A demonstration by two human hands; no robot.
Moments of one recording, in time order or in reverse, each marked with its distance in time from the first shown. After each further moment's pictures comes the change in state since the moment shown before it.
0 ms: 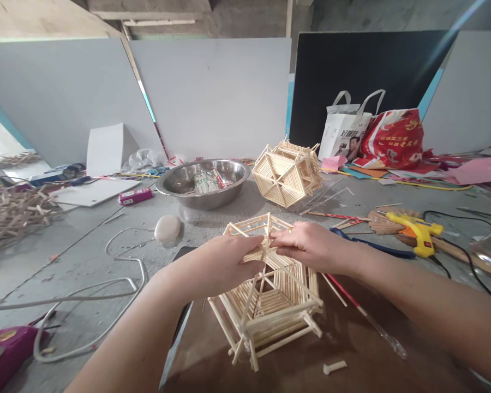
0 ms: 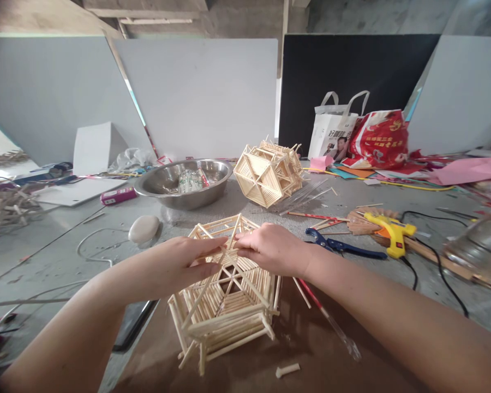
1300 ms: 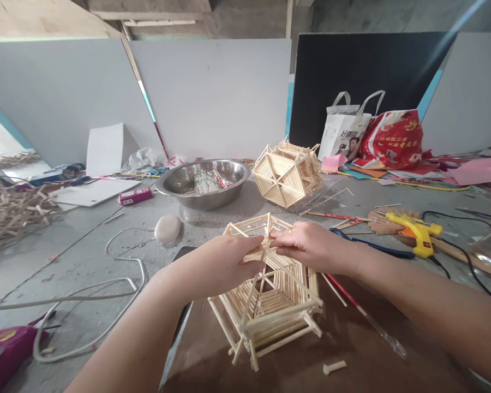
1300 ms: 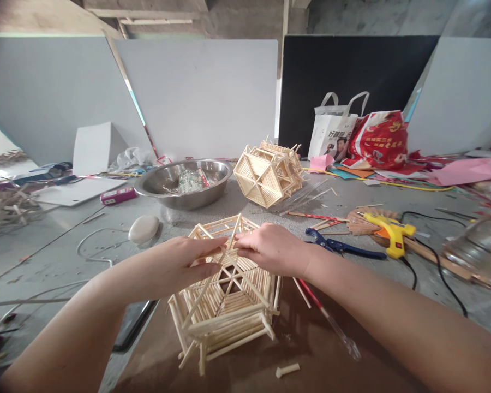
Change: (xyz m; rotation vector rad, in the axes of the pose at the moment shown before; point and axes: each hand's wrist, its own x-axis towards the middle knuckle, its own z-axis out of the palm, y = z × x) left_hand -0.001 0.001 -0.001 -0.008 0.009 0.002; right_hand 0.001 -0.002 -0.002 0.023 -0.016 0.001
